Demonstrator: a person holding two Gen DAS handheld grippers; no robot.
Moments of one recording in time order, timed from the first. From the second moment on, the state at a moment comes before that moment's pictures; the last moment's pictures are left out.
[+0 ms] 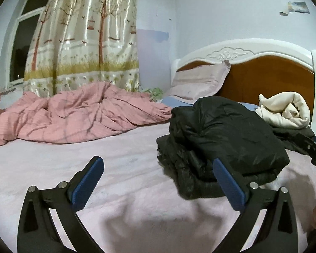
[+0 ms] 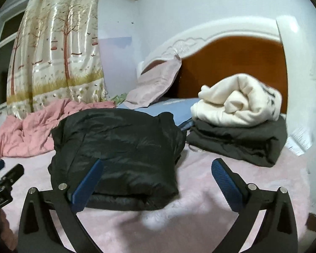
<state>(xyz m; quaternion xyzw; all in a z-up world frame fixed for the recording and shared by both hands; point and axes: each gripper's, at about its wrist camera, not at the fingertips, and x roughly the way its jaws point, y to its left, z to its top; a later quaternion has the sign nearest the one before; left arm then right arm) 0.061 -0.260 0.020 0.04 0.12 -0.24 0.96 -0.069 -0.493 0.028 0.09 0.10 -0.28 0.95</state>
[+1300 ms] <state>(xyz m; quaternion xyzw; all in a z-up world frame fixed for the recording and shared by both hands) 0.043 -0.248 0.013 0.03 0.08 -0.23 0.97 -0.060 -0.457 0.024 0.00 0.10 -0.30 0.95</state>
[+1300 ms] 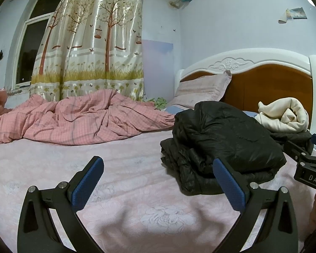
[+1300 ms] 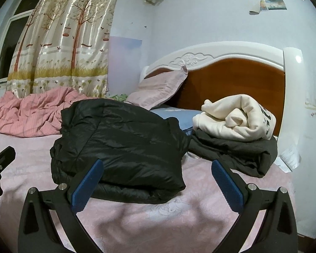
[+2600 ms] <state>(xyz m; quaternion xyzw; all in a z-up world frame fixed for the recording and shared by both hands) 0.043 -0.250 0.012 0.03 0.08 -0.22 0.97 -0.058 -0.456 0.025 -0.01 0.10 -0.30 0.95</state>
